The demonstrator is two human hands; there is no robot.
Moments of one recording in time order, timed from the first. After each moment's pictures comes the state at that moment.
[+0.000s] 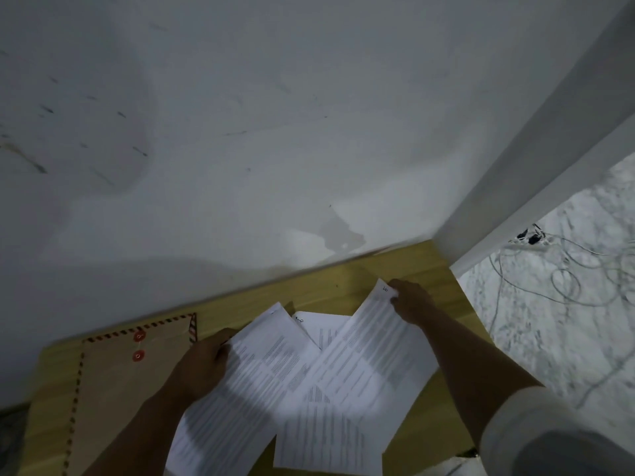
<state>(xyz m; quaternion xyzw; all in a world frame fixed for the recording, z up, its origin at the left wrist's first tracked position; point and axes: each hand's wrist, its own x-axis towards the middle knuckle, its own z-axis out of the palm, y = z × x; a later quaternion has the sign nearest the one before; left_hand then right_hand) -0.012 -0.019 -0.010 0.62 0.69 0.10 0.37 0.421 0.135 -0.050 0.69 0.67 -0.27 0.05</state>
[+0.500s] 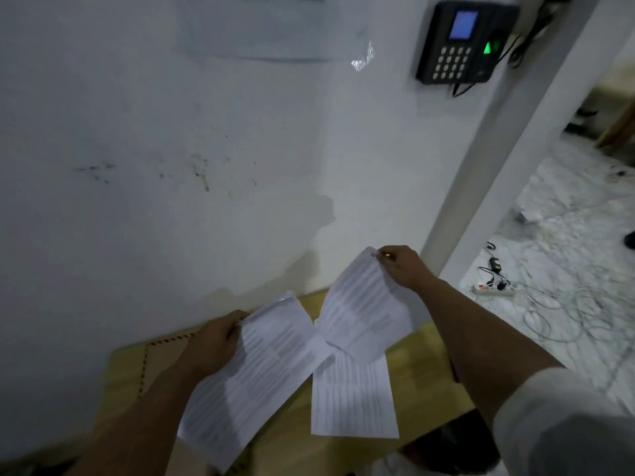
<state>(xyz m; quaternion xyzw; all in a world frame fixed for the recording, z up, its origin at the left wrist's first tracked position) -0.068 -0.106 0.117 0.71 0.62 0.19 0.27 0.338 0.032 0.173 0.64 0.69 -0.25 -0.23</state>
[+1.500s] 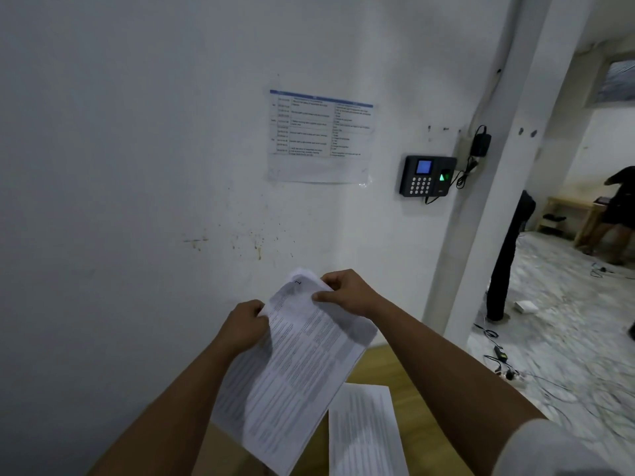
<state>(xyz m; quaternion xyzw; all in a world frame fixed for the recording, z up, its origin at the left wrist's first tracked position) -0.069 -0.160 0.280 0.62 0.65 0.35 0.27 0.176 -0.101 0.330 0.44 0.77 -0.35 -0.31</state>
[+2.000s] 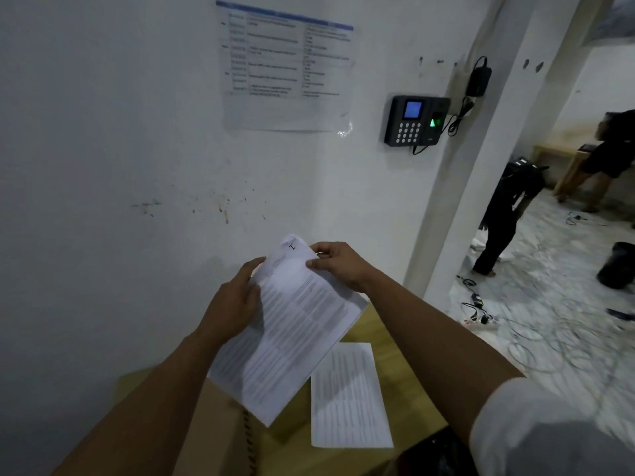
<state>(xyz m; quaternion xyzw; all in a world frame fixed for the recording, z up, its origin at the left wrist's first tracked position) -0.043 -0.130 0.241 0.73 0.55 0.38 0.18 0.209 -0.064 0.295 0.45 0.66 -0.49 -0.35</state>
